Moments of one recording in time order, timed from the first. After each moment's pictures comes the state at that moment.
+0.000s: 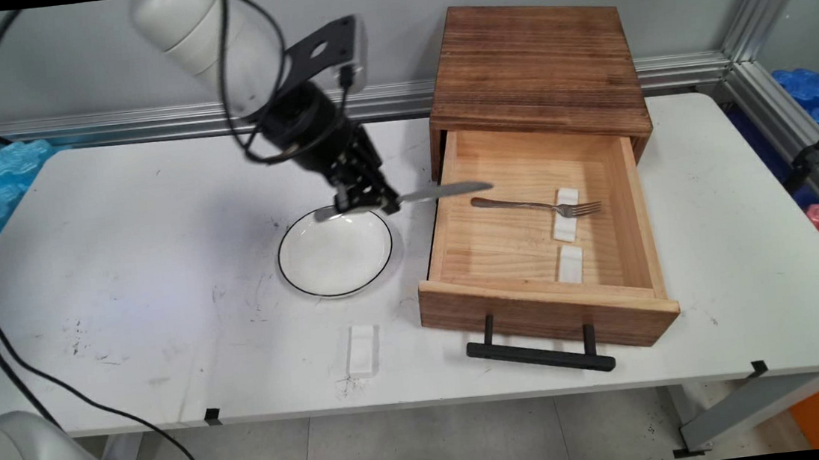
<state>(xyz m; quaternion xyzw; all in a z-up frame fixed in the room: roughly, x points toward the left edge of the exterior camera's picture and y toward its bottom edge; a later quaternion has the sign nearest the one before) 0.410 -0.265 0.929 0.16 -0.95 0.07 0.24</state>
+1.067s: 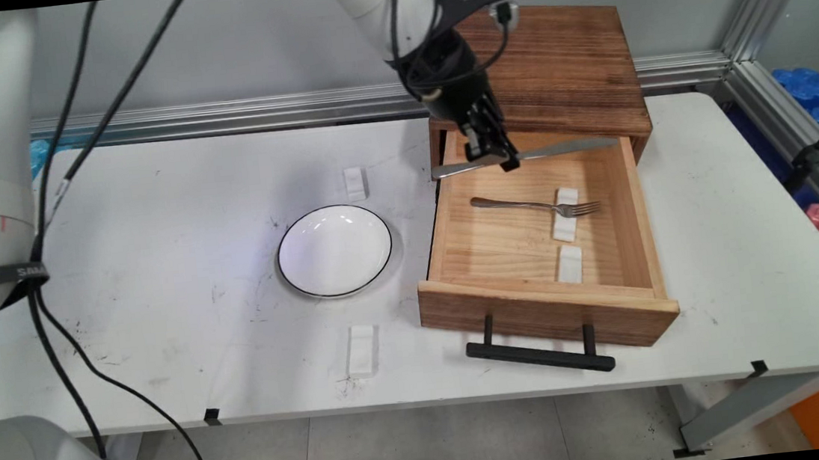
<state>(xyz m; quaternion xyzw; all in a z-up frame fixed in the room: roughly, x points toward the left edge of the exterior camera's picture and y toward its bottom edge) 0.307 -0.376 0.933 0.11 -0.95 0.06 0.28</state>
